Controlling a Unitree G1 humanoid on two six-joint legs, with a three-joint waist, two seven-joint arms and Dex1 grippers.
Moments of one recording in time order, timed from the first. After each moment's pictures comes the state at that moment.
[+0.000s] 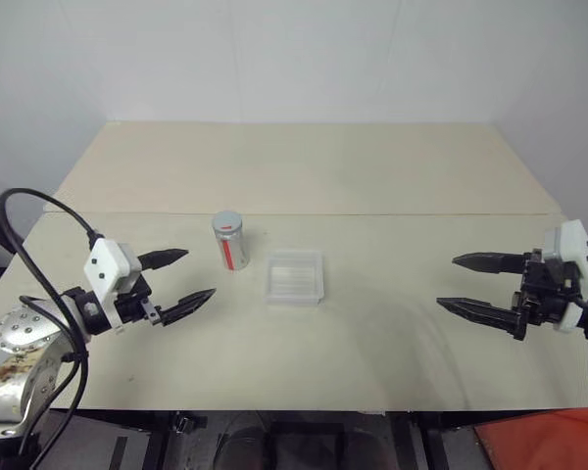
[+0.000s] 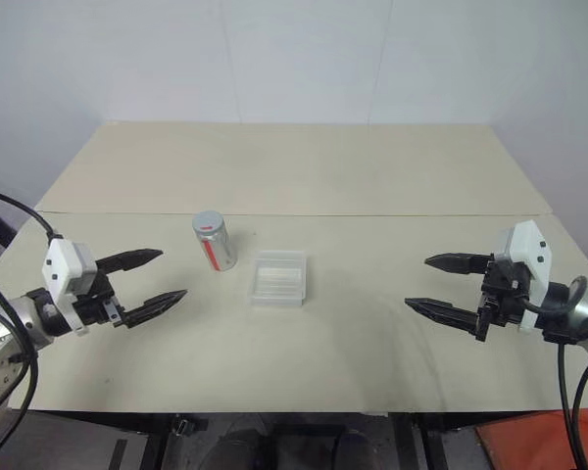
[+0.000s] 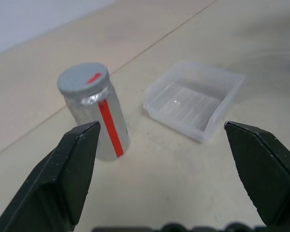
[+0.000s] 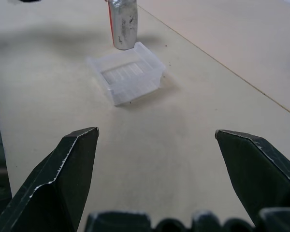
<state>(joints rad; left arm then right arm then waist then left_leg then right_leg) -0.02 0.79 0.32 -0.36 -0.55 0.35 -0.94 -0.04 -0.98 -0.43 -0.31 0.67 0.53 1.15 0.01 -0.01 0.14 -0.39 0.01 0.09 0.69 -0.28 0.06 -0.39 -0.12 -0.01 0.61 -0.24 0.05</state>
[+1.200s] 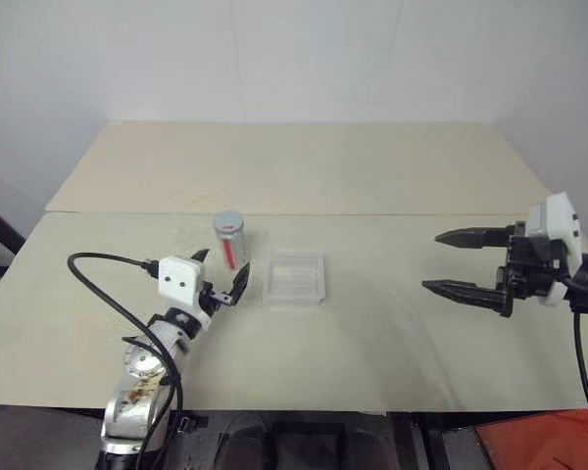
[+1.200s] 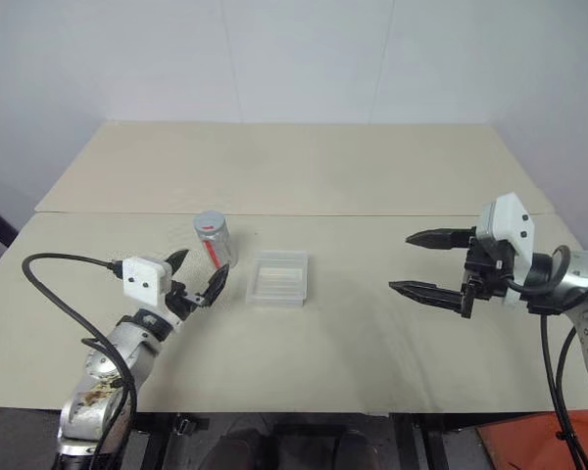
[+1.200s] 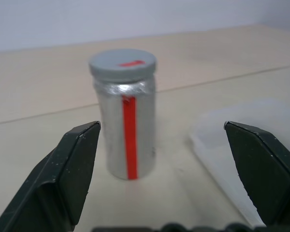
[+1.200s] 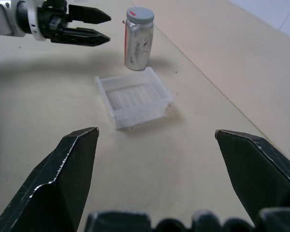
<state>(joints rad) -0.03 0.22 0.06 -0.42 -0.16 0.32 -0.22 -0.22 -0.99 -0.32 -0.28 0.65 0.50 1.19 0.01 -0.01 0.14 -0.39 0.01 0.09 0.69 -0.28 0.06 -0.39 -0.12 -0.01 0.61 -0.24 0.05</state>
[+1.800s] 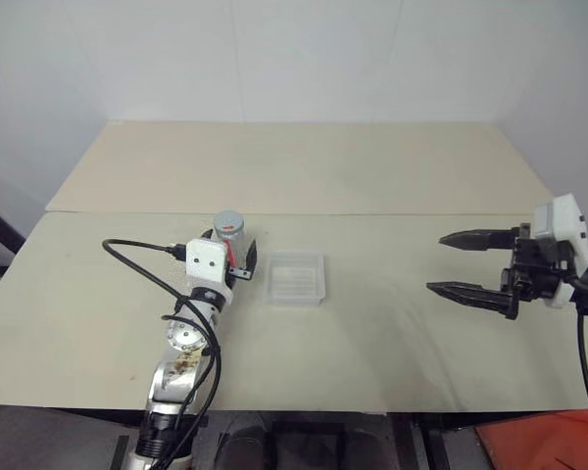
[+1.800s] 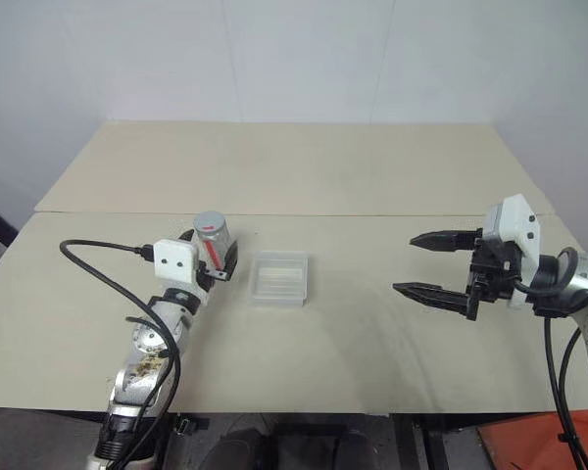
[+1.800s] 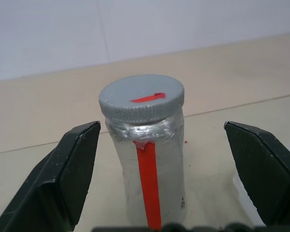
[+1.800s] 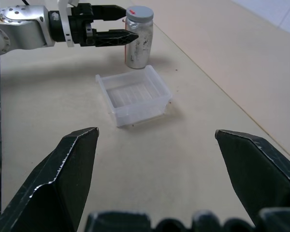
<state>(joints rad) -0.19 0.12 0.00 -0.19 -0.01 0.18 -0.08 -0.21 -1.00 -0.35 -0.28 0.65 0.51 1.20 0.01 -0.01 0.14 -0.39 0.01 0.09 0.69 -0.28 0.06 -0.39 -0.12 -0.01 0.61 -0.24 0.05</state>
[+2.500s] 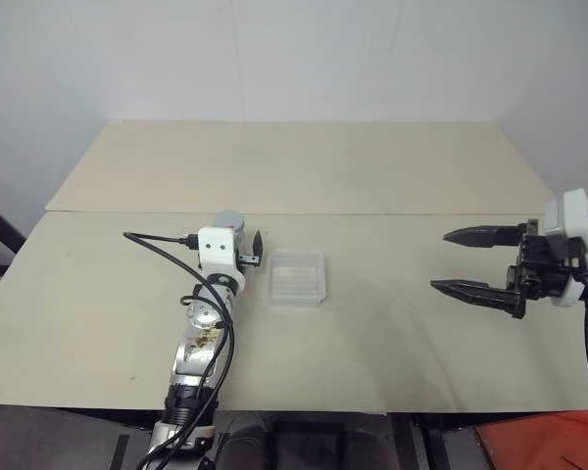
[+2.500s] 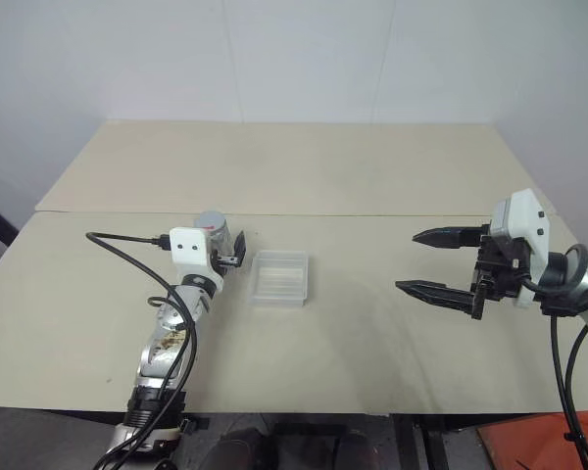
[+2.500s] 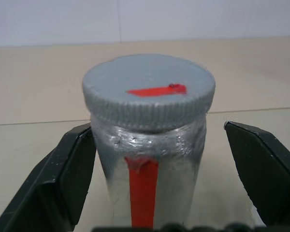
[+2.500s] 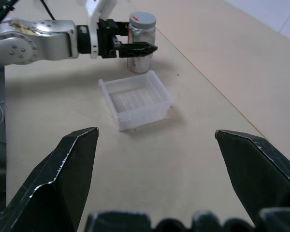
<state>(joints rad) -0.33 0.04 0.03 0.01 -0.01 0.20 0.00 -0.19 -1.01 -0.38 -0.32 0.69 0.54 1.18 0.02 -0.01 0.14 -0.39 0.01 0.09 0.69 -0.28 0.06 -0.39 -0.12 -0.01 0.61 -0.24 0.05</state>
